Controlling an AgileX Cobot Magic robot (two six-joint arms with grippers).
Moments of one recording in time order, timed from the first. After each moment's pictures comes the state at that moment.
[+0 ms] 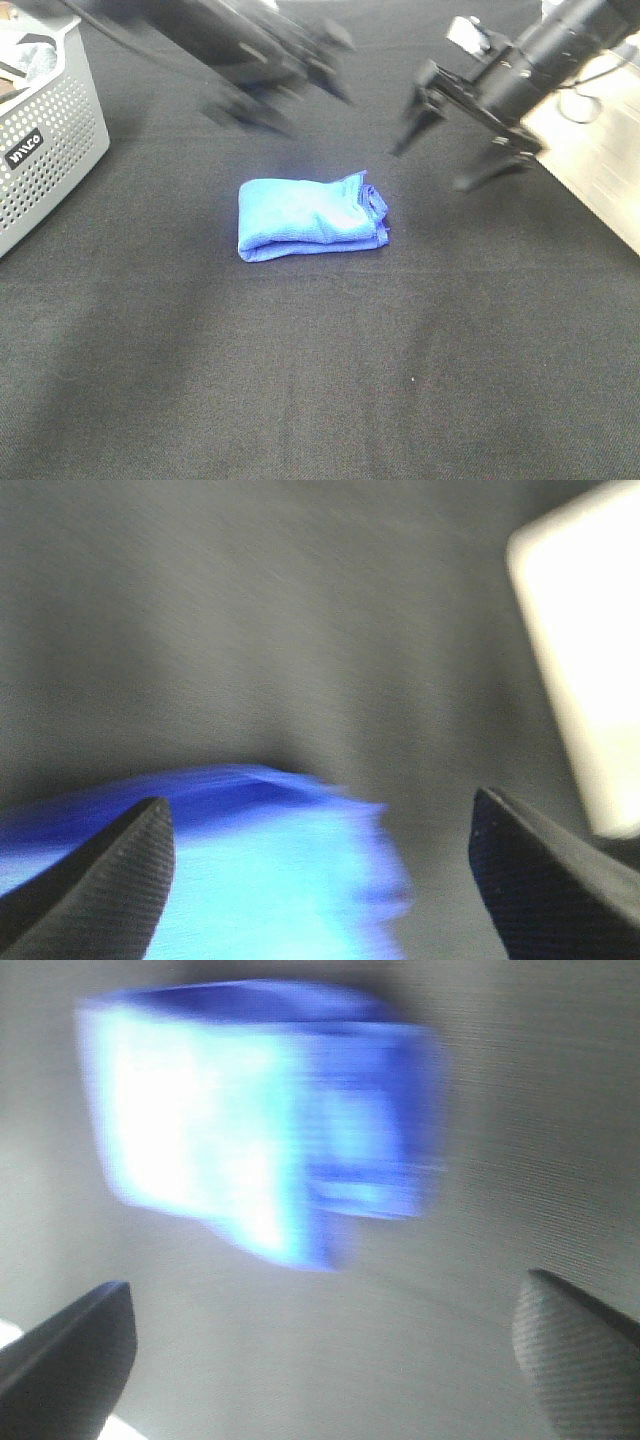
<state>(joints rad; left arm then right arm) -0.39 2.25 -1.93 -0.50 0.67 -0.20 0.12 2.15 -1.65 0.67 1.09 -0.30</state>
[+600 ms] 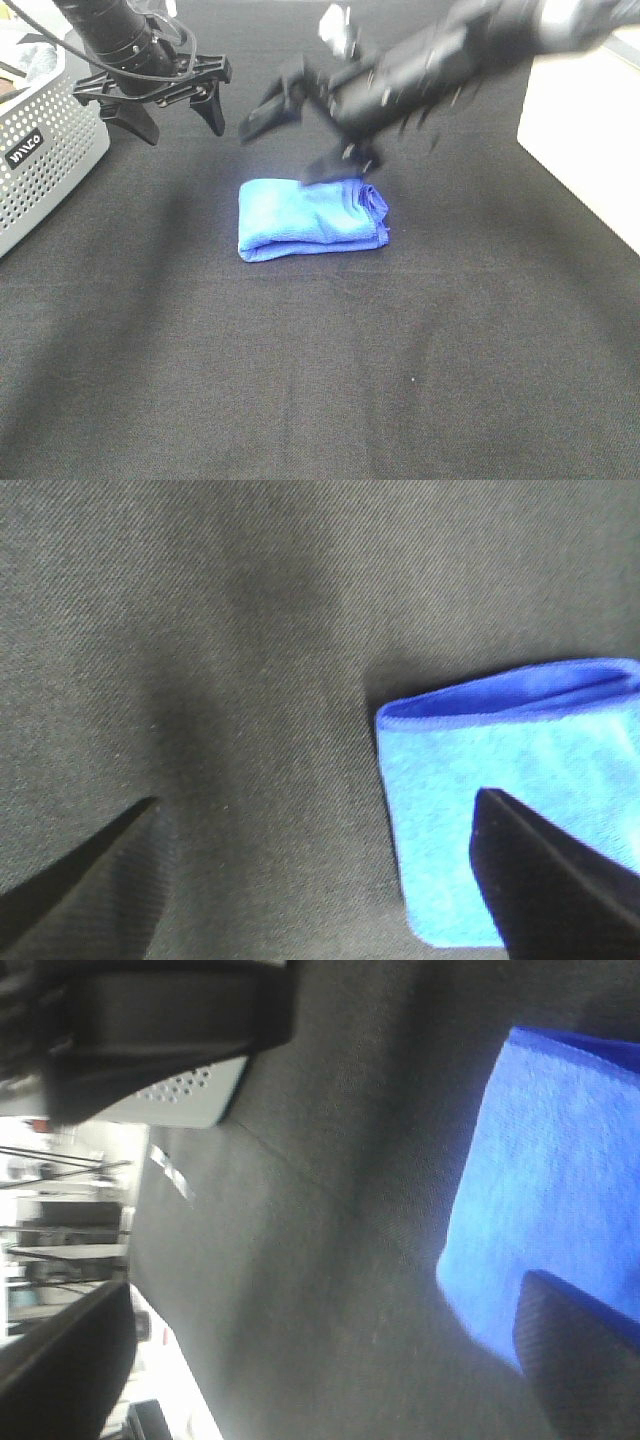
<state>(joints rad) -0.26 2.22 -1.93 -0.19 0.98 -0.18 0.33 2.28 -1.66 1.14 0.95 -0.62</state>
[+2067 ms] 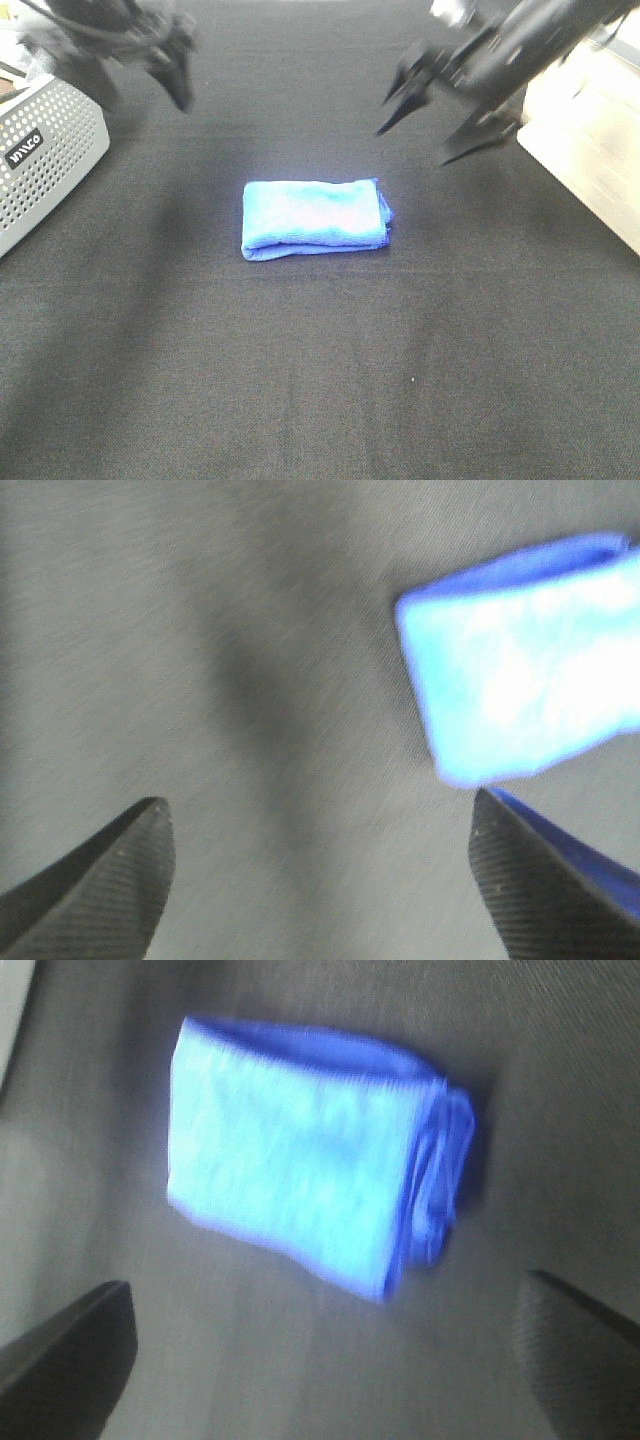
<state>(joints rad) -0.27 2.02 -1.90 -0.09 1.20 -0.10 0.13 2.05 -1.66 0.62 1.08 -0.35</state>
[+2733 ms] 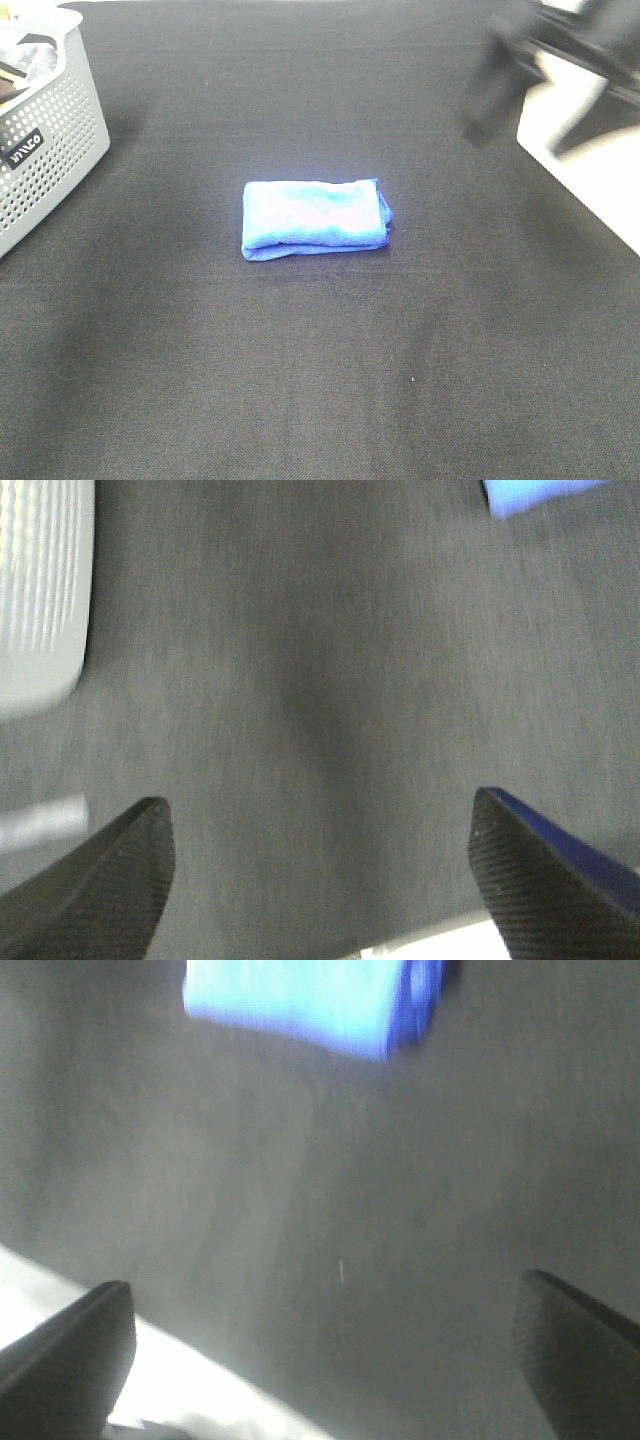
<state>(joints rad) -0.27 1.30 -1.18 -0.02 1.17 -0.09 0.13 1.54 -1.27 0.44 1.16 -0.28</state>
